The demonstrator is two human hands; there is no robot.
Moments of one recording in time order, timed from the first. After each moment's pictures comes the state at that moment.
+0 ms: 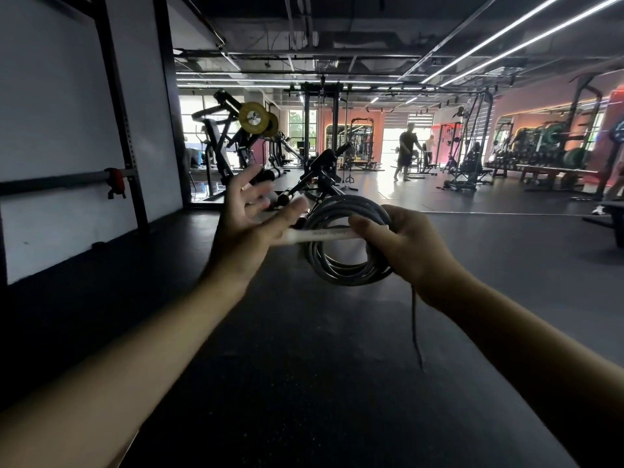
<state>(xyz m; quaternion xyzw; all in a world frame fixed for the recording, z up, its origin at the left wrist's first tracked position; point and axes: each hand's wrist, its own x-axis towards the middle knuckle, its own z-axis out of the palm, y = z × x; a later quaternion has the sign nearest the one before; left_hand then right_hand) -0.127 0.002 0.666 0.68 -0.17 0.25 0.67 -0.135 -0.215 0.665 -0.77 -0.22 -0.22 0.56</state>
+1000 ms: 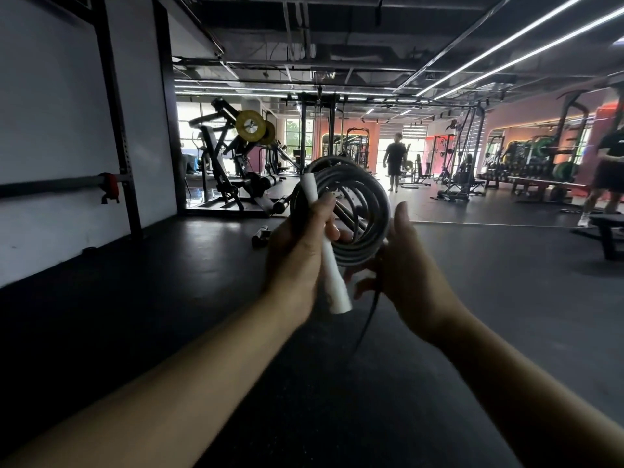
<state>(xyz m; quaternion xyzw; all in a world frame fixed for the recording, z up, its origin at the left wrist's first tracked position) -0.146 -0.071 0.670 0.55 -0.11 0.13 0.82 -0.156 -0.211 0.657 -0.64 -0.23 -0.04 0.73</state>
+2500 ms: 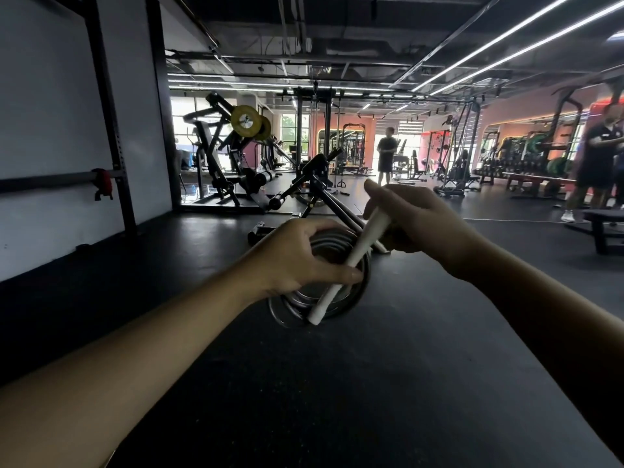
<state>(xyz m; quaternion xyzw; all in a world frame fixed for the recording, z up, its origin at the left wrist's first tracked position) -0.138 -0.034 0.679 0.81 -0.32 0.07 0.48 -0.147 -0.243 0.710 -0.83 -0.21 -0.16 0.50</state>
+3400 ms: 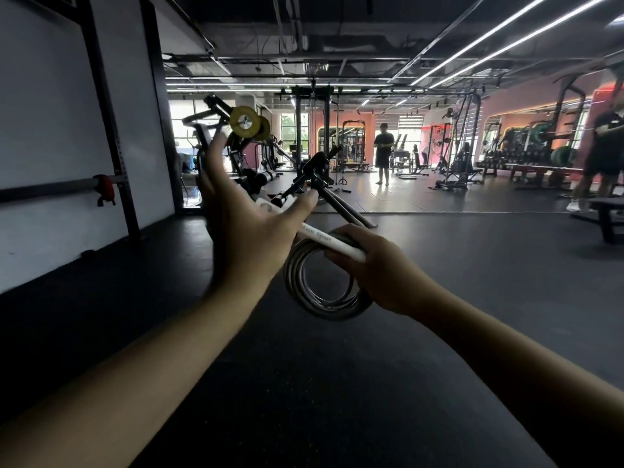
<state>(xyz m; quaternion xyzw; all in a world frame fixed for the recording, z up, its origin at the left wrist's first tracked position) -0.142 -0.030 0.685 0.70 -0.15 0.50 0.49 -0.115 -0.217 0.638 -0.86 -0.25 -0.24 0.37</state>
